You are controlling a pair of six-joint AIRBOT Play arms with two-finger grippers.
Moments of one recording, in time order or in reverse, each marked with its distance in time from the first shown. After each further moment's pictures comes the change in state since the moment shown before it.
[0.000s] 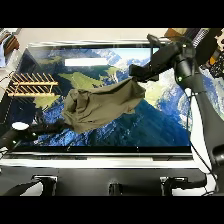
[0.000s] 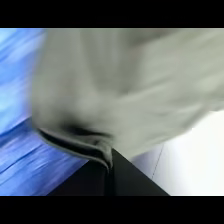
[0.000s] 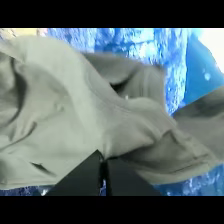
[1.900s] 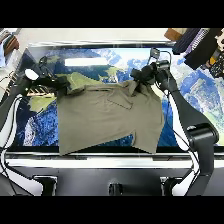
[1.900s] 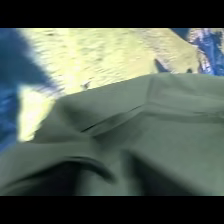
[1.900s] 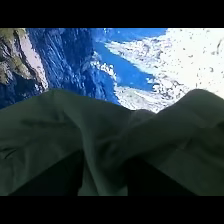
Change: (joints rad) left arm -0.147 -0.674 1.103 0.545 -0.022 -0.299; right arm -0.021 -0.301 0.002 -0.248 0.356 0.327
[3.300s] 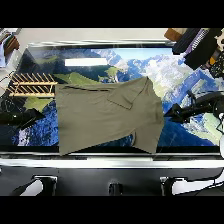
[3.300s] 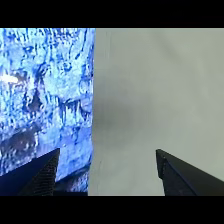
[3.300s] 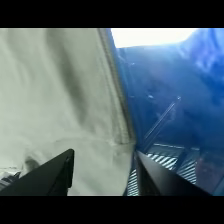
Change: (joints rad) left arm 0.409 0.744 -0.785 -0.011 -0.313 0.131; right arm -0.643 0.248 -0.698 0.543 -0.410 -0.822
